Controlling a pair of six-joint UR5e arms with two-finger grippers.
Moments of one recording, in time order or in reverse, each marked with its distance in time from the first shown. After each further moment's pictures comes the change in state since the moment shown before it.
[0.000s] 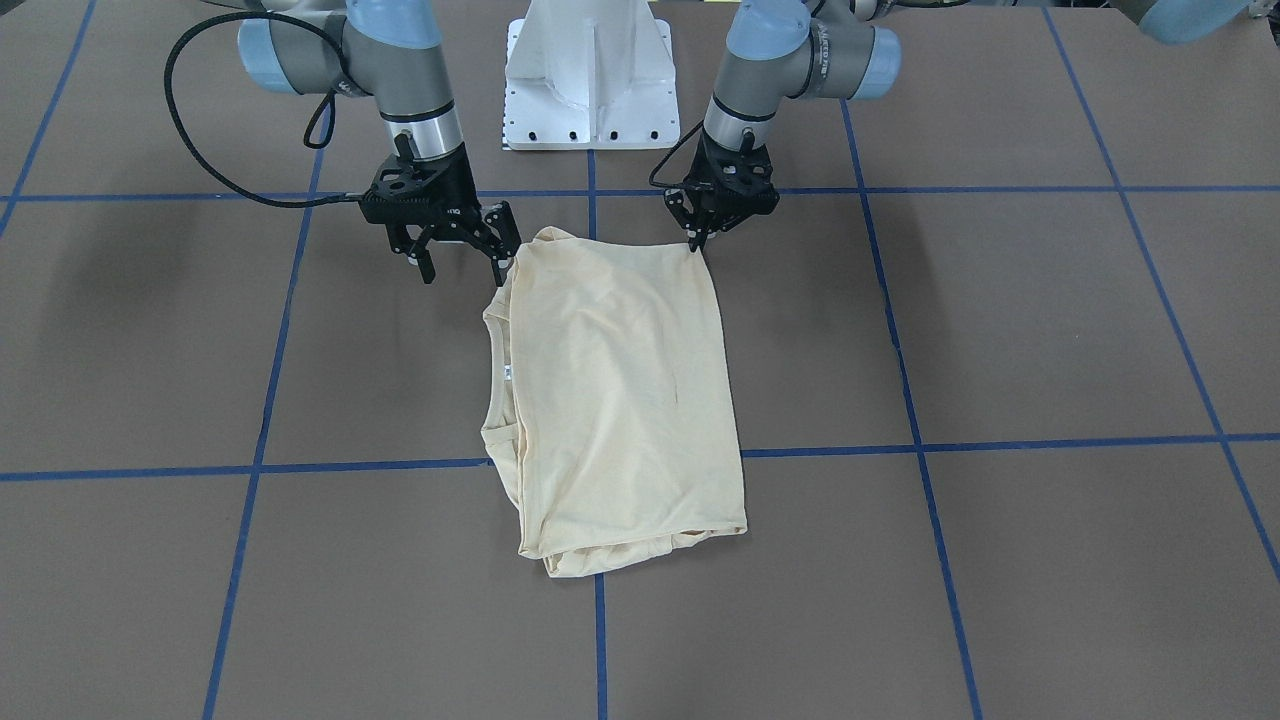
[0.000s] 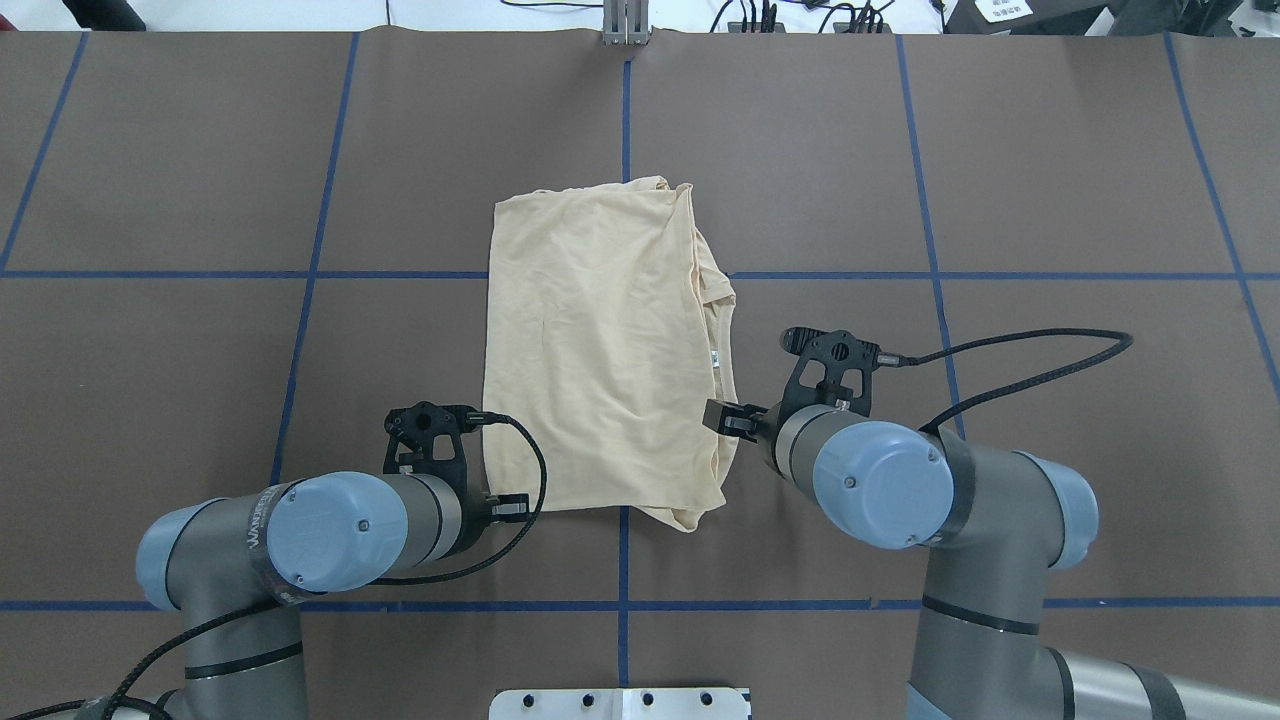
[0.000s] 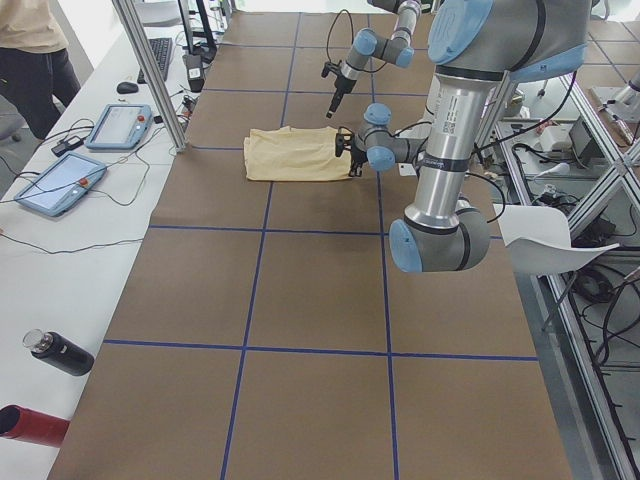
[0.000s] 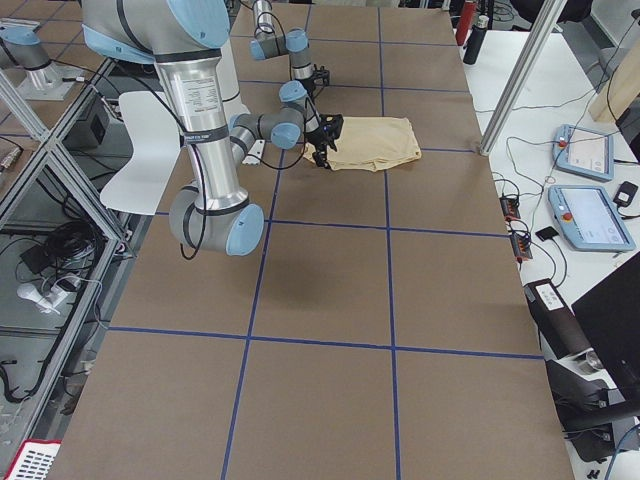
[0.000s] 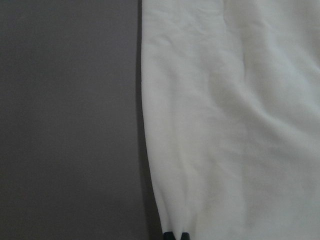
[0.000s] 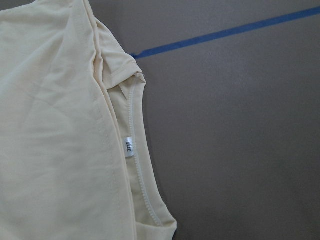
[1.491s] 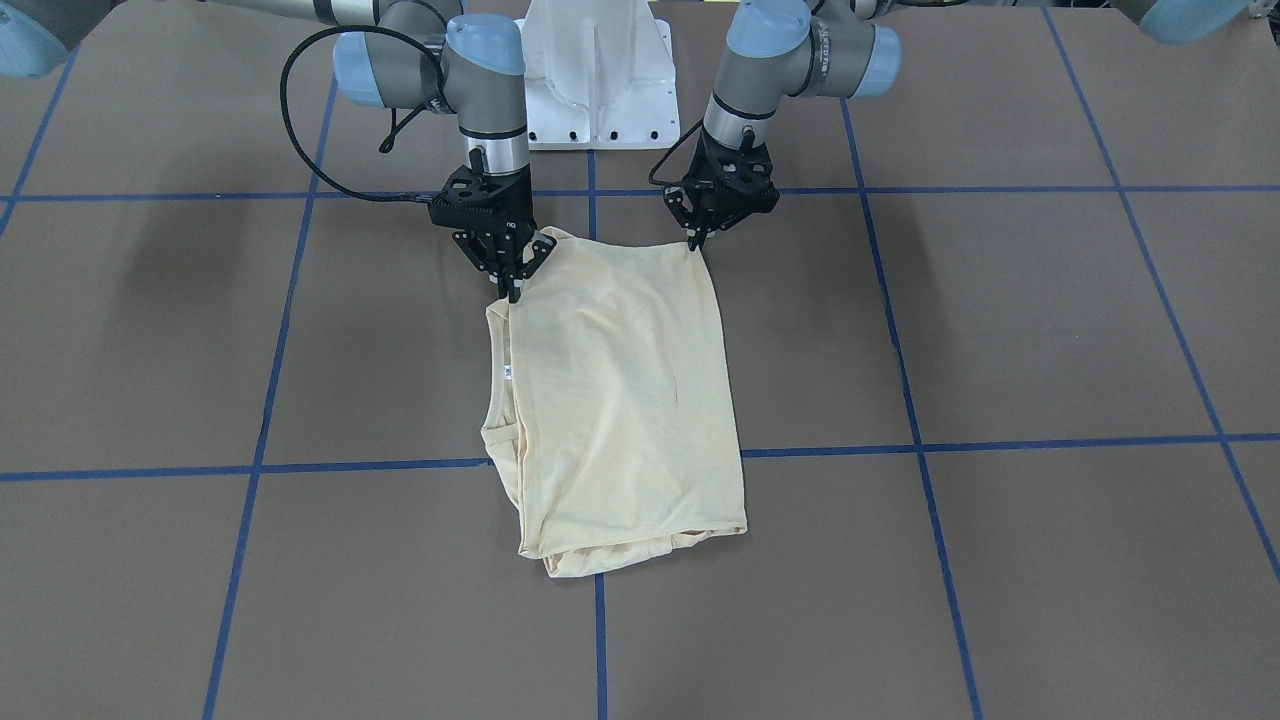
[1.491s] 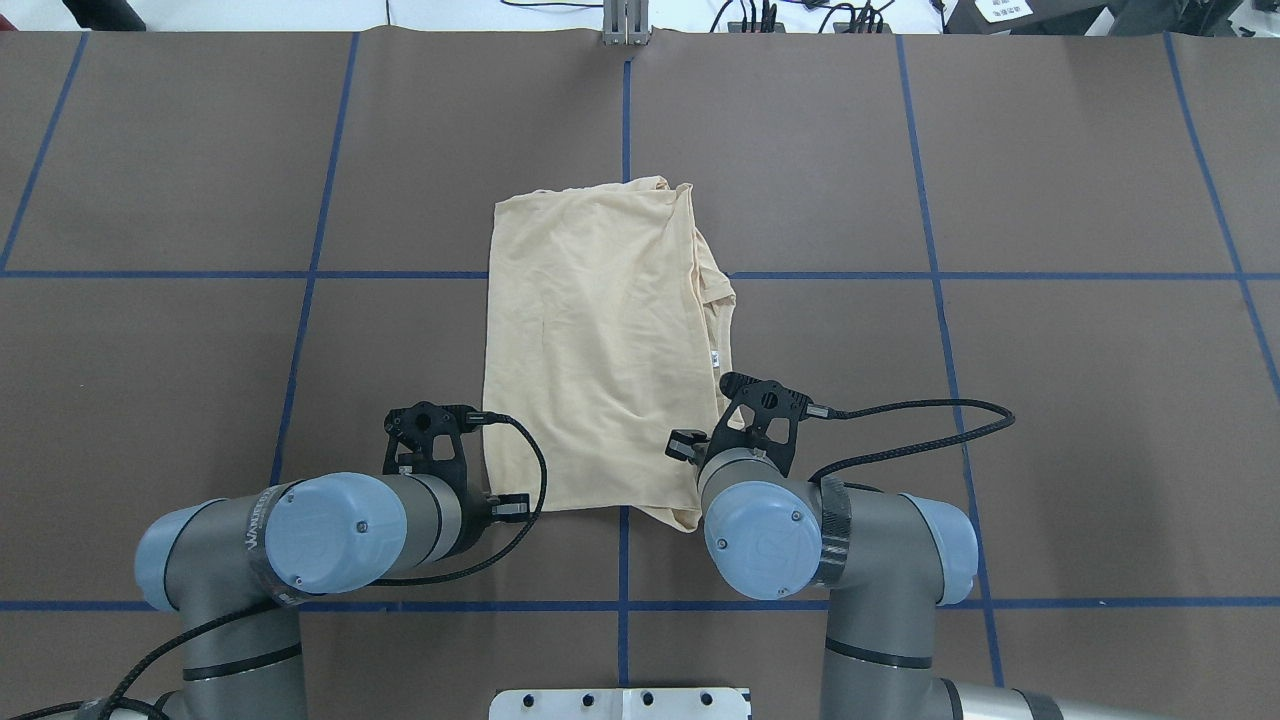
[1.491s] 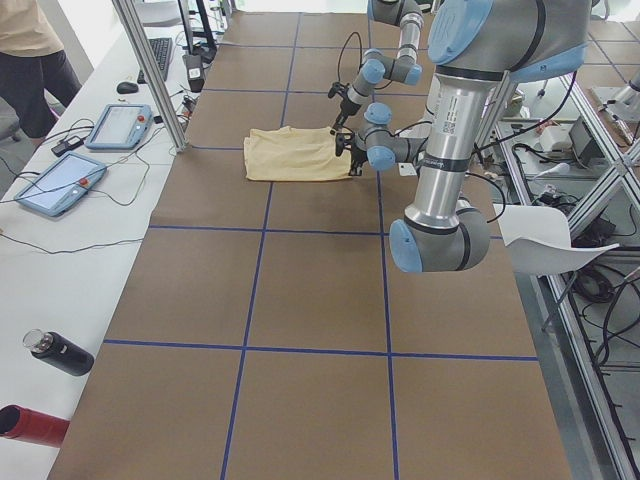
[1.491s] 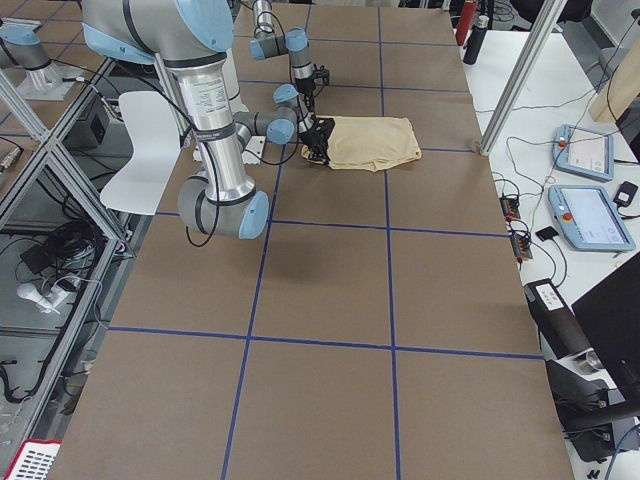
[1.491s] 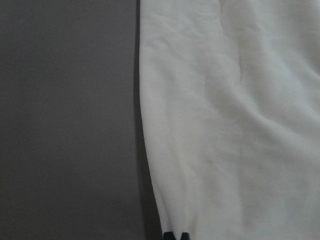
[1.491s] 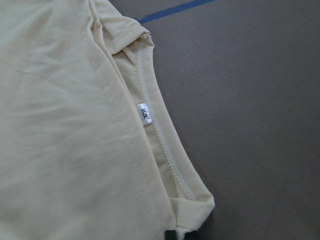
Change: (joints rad) left arm 0.001 0.001 -0.005 -0.001 0.003 -0.003; right arm -0.077 0.133 -0.152 -0.074 -0.124 0.145
